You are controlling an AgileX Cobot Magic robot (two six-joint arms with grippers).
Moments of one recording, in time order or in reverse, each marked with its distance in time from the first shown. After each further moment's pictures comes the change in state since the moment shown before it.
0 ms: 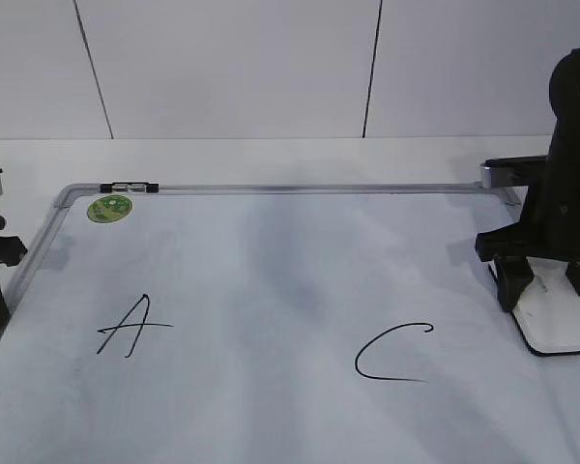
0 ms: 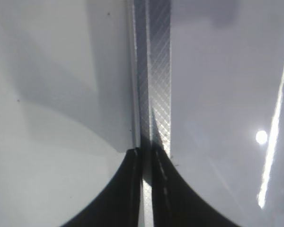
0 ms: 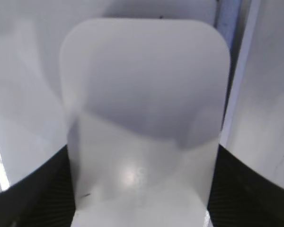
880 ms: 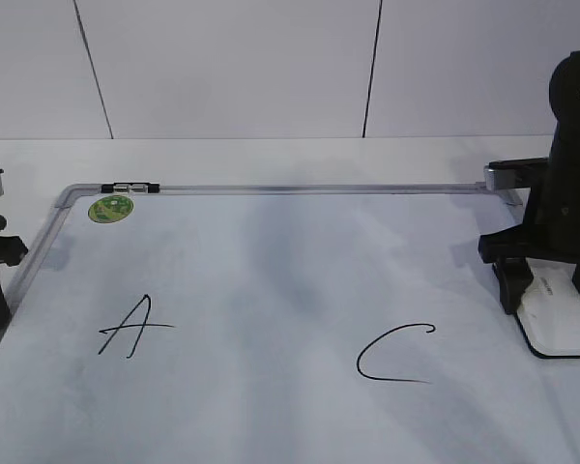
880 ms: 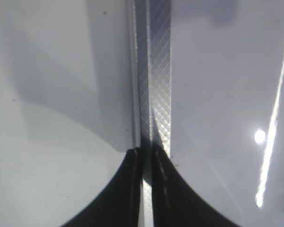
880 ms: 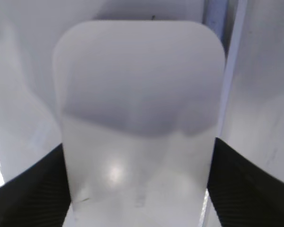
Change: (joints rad) left arm 0.000 0.001 0.000 -0.005 0.002 0.000; right arm 0.000 0.005 0.000 -0.013 0.008 0.031
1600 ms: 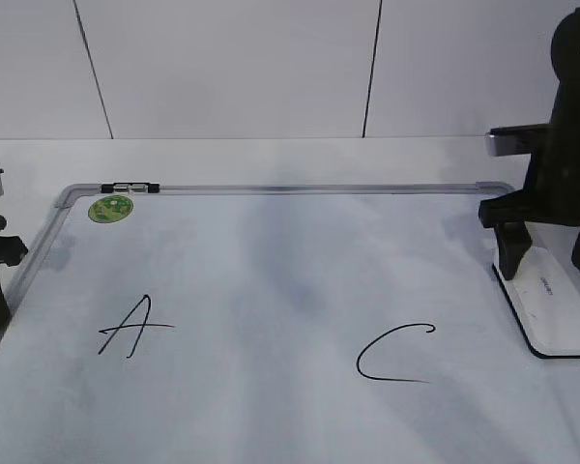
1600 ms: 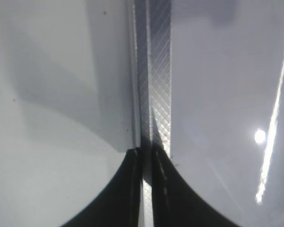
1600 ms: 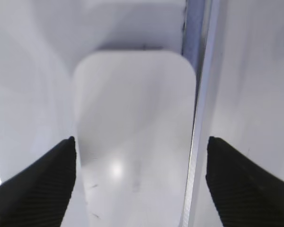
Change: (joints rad) left arm 0.000 0.000 0.000 0.000 0.000 0.002; right arm 0.000 0.002 -0.116 -0.015 0.091 0.000
